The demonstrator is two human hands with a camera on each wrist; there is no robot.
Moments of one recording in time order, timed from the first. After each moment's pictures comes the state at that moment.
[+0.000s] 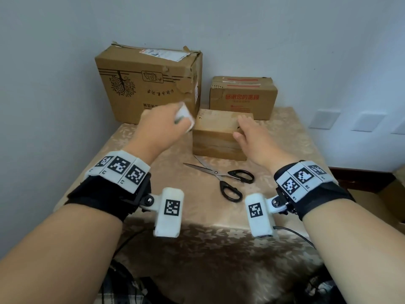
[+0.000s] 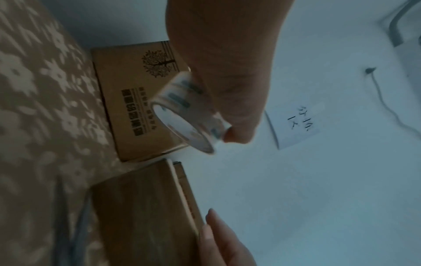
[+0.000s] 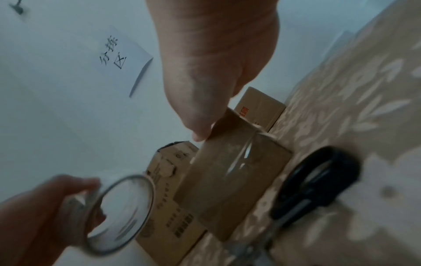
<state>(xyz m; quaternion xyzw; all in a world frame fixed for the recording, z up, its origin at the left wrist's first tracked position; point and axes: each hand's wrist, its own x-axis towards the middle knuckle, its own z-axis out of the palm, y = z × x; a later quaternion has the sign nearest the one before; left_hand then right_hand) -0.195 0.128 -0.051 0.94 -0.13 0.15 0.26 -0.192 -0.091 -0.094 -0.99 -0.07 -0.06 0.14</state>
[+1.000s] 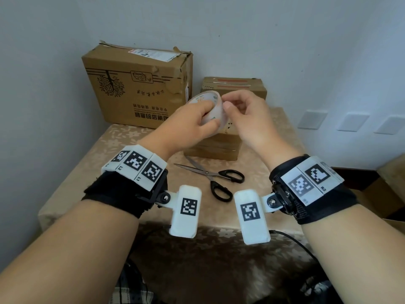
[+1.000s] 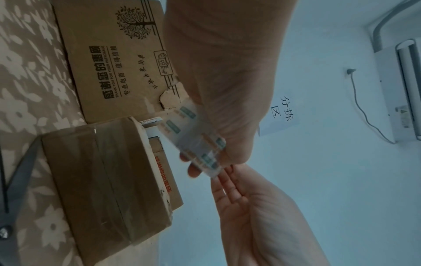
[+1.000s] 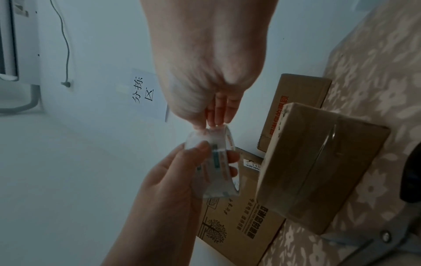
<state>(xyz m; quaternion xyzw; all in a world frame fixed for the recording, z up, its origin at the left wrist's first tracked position) -0.195 0.084 -0.044 0.87 -0.33 0.07 0.37 -0.211 -0.068 -0.047 -0.83 -0.07 -0.24 0.50</state>
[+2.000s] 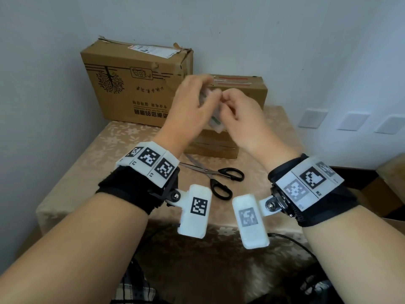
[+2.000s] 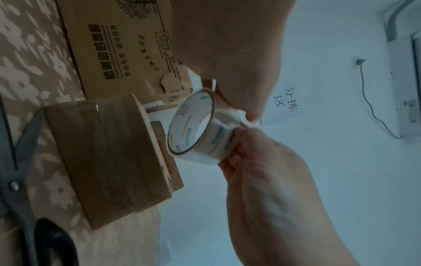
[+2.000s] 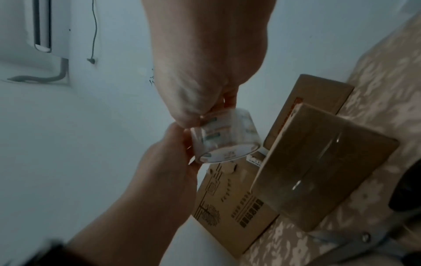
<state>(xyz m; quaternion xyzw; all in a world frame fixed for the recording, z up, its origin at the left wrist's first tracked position) -0.186 0.069 -0.045 0.84 -0.24 0.23 0.43 -0.225 -0.062 -0.043 -0.89 -0.14 -0.21 0.37</state>
